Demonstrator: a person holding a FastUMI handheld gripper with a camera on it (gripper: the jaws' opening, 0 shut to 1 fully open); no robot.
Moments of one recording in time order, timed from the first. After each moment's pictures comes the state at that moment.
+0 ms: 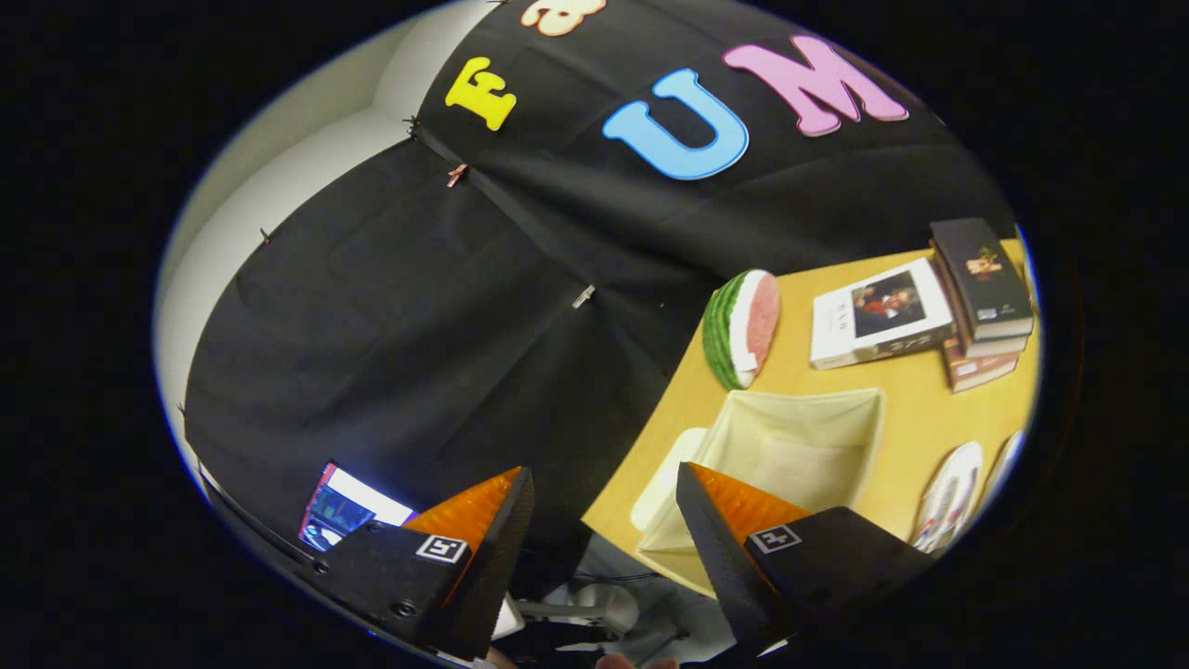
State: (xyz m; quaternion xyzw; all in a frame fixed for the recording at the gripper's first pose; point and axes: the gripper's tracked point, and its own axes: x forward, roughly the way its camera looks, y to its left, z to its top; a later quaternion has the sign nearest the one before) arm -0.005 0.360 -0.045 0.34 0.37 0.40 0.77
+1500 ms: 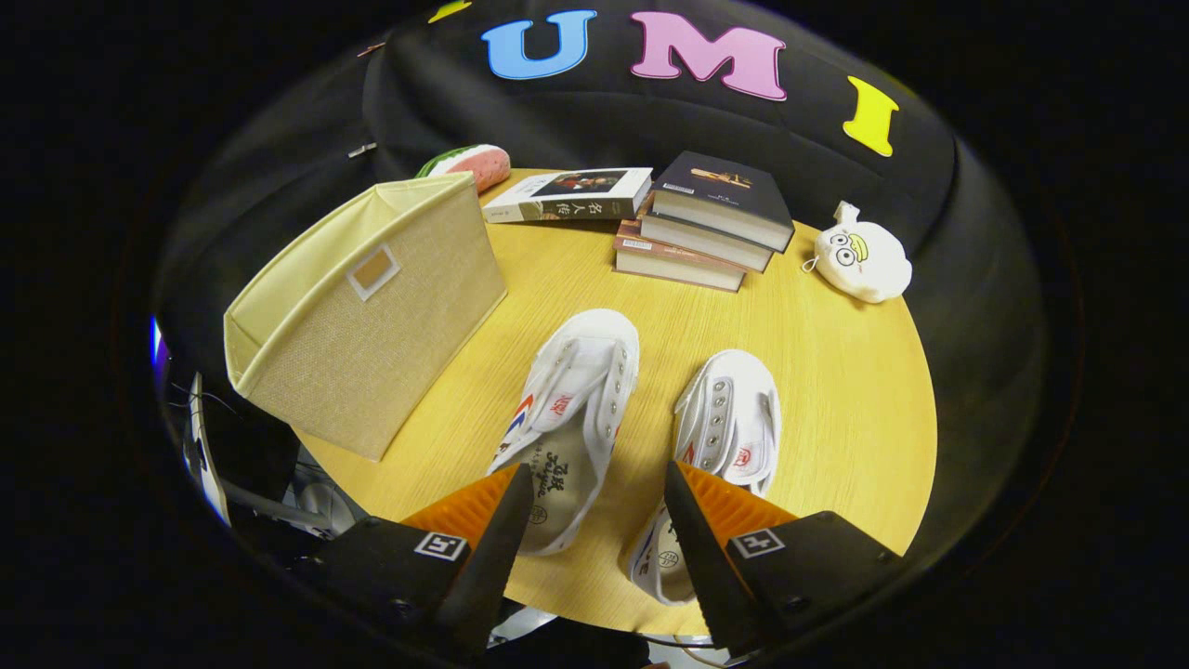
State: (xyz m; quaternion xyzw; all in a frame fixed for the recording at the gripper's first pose) arm -0.073 0.129 -0.372 0.02 0.51 0.21 0.83
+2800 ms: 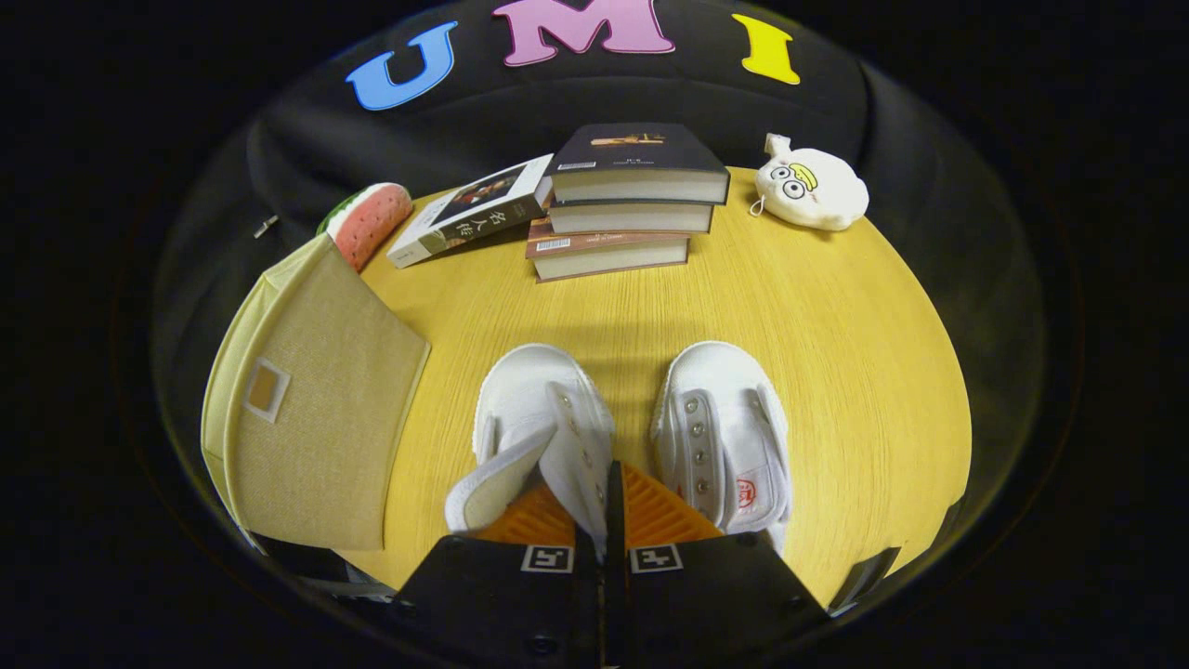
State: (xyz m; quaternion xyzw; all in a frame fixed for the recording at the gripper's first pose) arm -0.020 0.126 -0.386 0.13 0.55 0.09 0.82
